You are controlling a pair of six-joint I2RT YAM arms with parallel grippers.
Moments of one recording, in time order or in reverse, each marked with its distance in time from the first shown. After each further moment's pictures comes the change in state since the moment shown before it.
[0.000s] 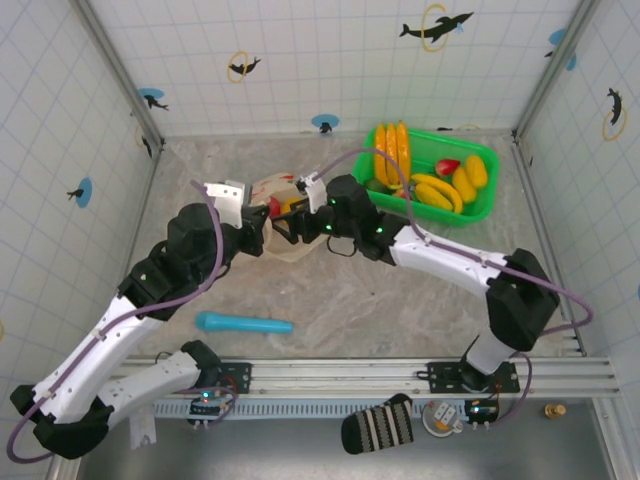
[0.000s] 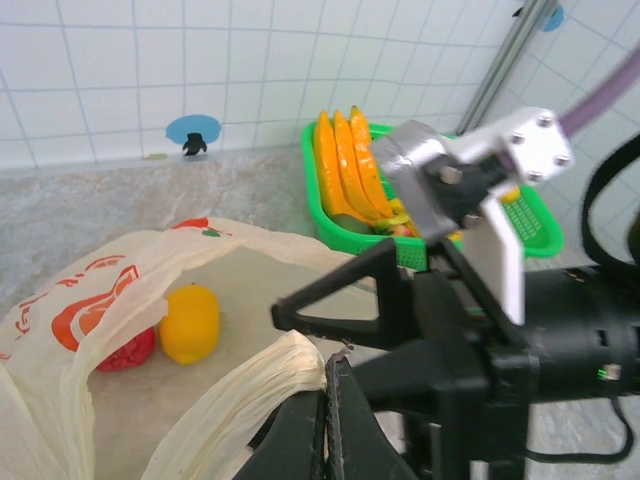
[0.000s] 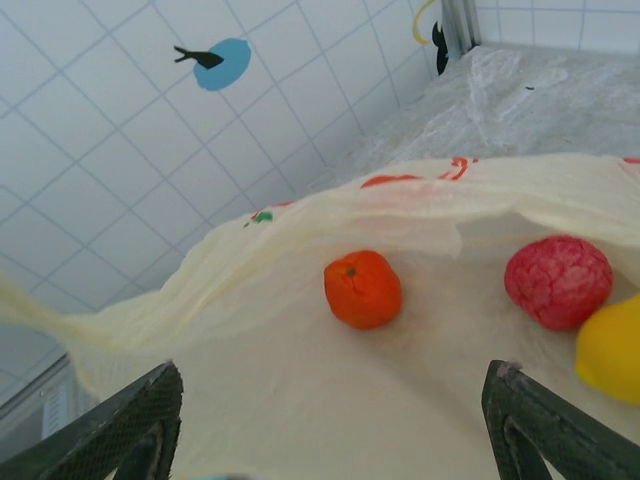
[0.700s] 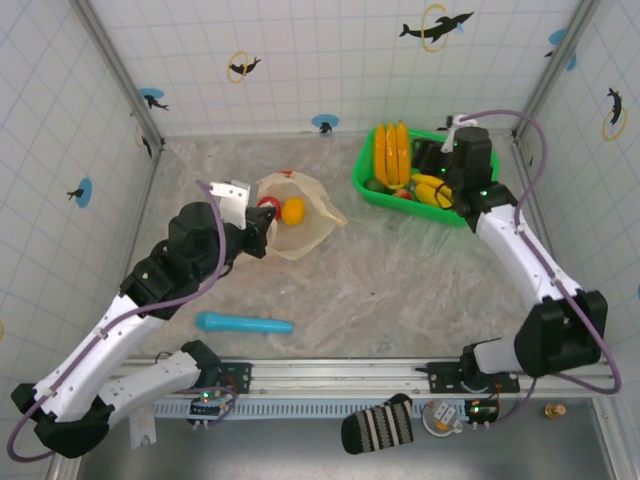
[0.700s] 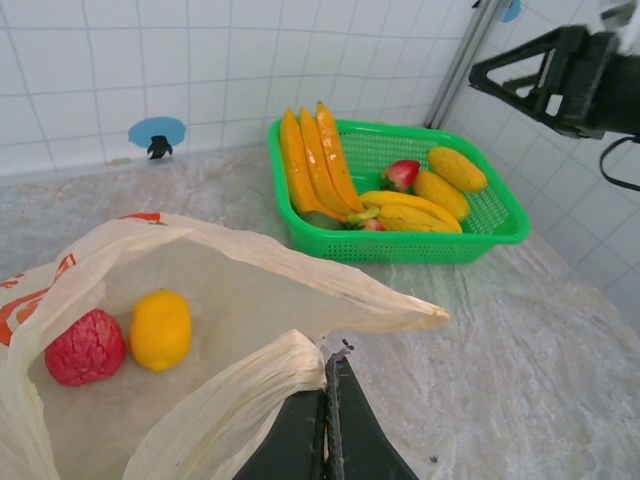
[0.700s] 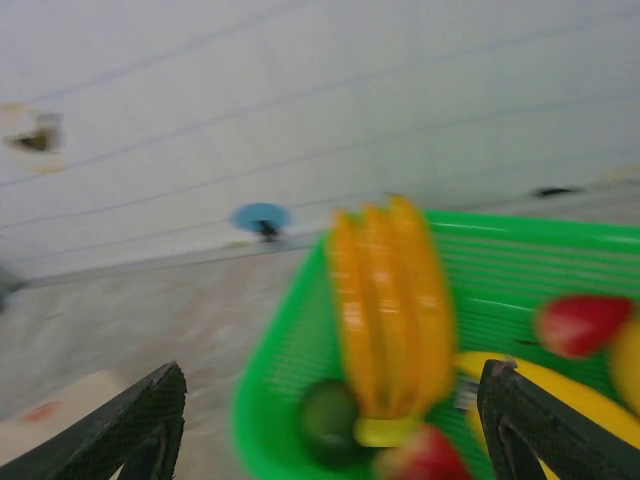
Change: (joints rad) left arm 0.000 0.010 -0.002 0.017 0.074 0.027; right arm -0.684 -0.190 -0.010 -0.252 0.317 -0.002
